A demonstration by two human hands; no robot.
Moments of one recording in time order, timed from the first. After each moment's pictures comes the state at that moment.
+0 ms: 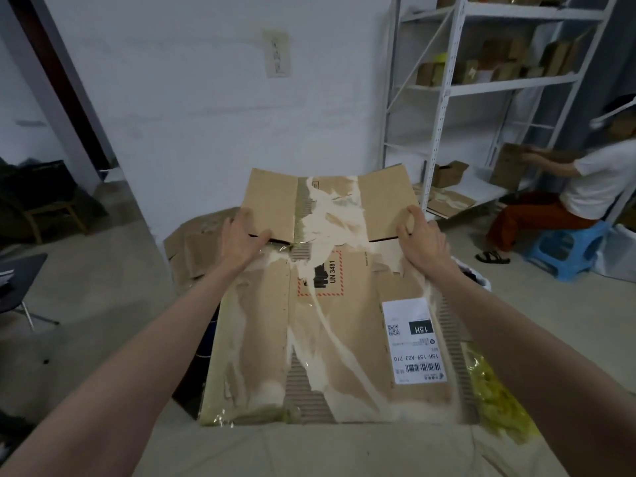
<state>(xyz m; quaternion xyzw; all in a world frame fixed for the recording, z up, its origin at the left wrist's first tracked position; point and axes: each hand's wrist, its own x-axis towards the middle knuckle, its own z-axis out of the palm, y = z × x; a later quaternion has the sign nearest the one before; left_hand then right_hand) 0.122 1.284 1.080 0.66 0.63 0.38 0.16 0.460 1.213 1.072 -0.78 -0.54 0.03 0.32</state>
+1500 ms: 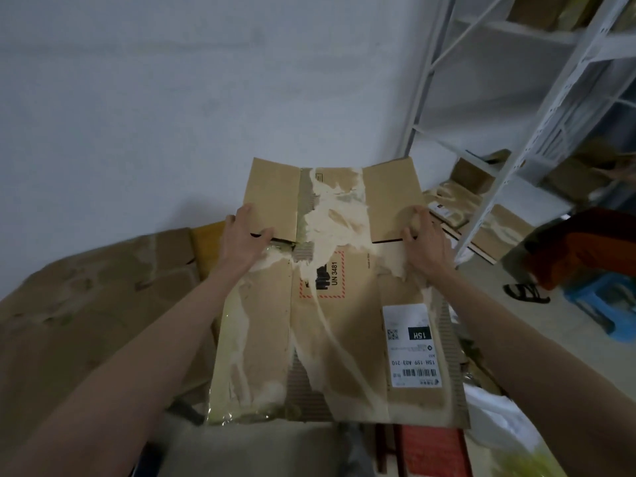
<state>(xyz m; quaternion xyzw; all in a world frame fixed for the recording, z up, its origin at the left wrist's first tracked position) 0.349 2.074 0.964 0.64 0.67 0.31 0.22 0.688 2.013 0.970 -0.80 -0.53 0.07 0.26</state>
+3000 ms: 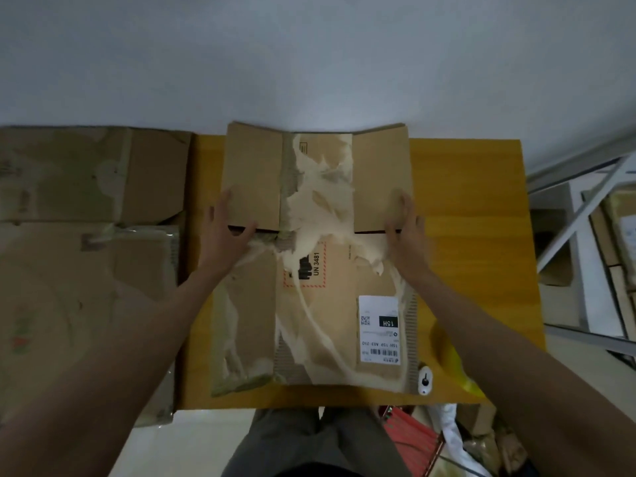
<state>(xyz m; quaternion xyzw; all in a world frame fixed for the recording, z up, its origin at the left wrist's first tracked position) 0.269 2.347 0.690 0.43 0.82 0.24 0.28 0.601 2.440 0.690 -0.69 -0.65 0.30 0.11</state>
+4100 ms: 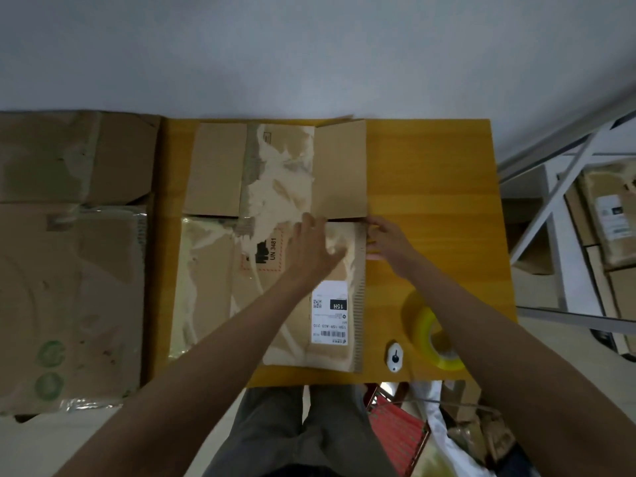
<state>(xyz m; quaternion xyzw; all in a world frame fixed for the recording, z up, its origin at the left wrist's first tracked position) 0.491 2.352 0.702 0.56 0.77 0.07 0.30 0.658 2.422 0.689 -0.61 -0.41 0.67 0.11</state>
